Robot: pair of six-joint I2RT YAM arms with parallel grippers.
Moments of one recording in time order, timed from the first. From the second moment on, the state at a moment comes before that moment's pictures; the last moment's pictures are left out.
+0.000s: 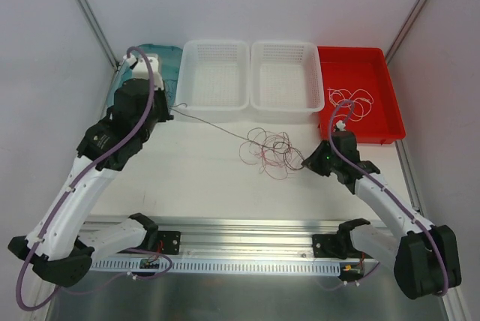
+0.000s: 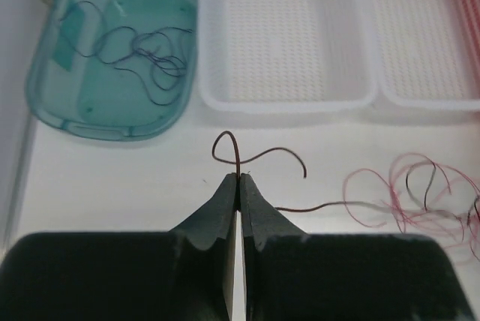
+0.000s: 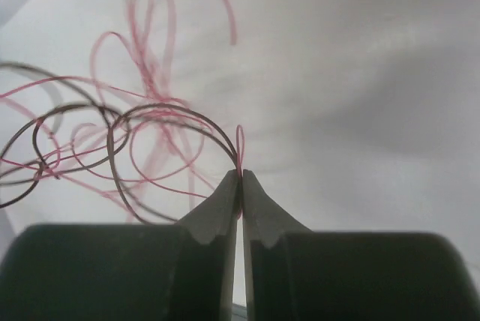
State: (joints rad) left arm -0.57 1.05 1.38 -0.75 -0.42 -0.22; right arm 0.33 1.03 0.54 -0.27 -0.14 0.78
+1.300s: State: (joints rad) left arm -0.18 1.01 1.52 -0.99 -0.99 -0.13; right arm -0.02 0.86 0.95 -0.86 -0.02 0.46
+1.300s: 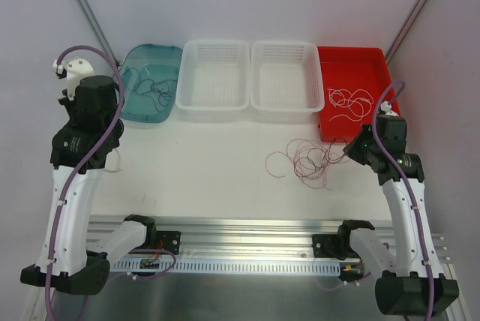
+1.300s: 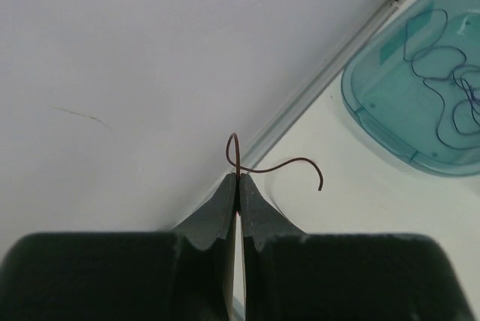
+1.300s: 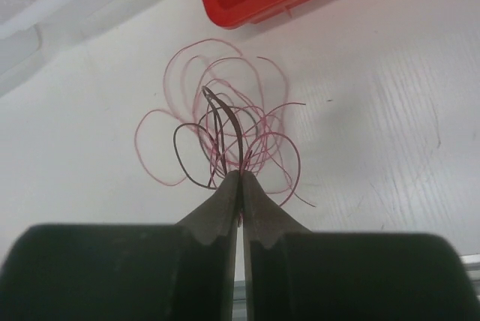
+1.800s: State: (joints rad) left arm -0.18 0.99 1.42 -0.99 -0.32 -0.28; right arm 0.28 1.06 0.77 -0.77 -0.17 0.48
